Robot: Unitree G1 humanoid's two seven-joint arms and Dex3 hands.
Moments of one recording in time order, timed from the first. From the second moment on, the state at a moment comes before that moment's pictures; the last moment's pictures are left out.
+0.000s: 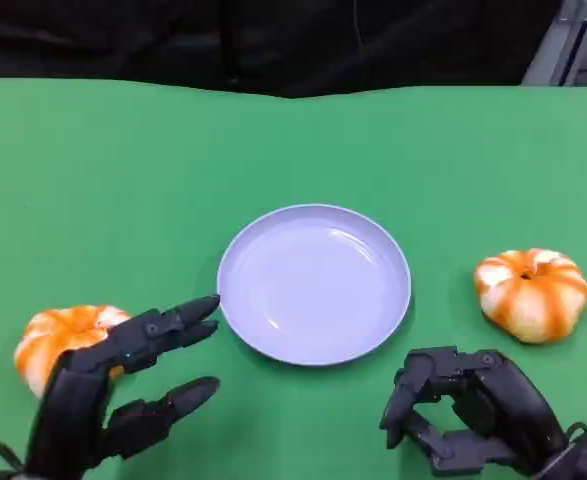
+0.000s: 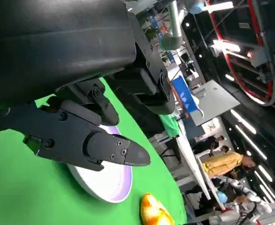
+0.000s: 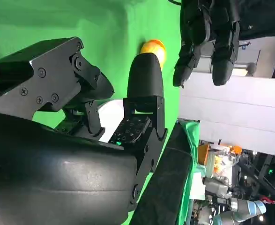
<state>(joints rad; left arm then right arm) 0.03 0.11 -0.01 0.46 0.01 -1.00 -0.12 -0.12 -0.01 0.09 0.66 0.17 -0.82 0.61</state>
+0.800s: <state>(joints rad) 0.07 0.16 0.24 0.23 0.52 -0.91 0.26 -0.12 0.00 0.09 0.66 0.17 -0.82 0.62</state>
